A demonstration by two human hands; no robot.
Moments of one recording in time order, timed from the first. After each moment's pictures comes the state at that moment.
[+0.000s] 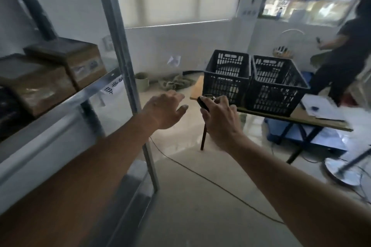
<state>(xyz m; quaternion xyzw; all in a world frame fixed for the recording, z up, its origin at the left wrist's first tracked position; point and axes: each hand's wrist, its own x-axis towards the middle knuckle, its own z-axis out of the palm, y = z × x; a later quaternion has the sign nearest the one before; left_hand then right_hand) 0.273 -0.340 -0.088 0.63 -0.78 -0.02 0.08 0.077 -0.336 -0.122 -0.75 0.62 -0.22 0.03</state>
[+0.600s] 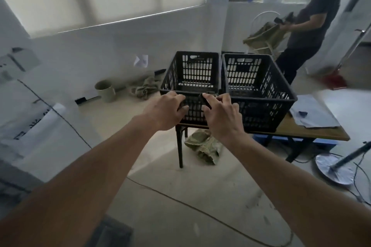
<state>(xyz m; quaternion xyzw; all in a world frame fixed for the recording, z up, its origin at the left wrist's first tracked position) 0.088 -0.707 -0.126 0.58 -0.81 -0.07 0.07 -0.104 -0.672 -0.152 -0.67 0.70 -0.22 0.07</state>
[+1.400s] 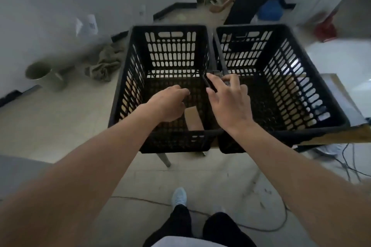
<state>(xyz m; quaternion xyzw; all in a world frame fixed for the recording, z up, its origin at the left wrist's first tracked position) 0.000 -1.114 -0.260 0.48 -0.85 -0.20 -0.07 -0.176 -1.034 -0.253 -0.62 0.77 -0.17 0.04</state>
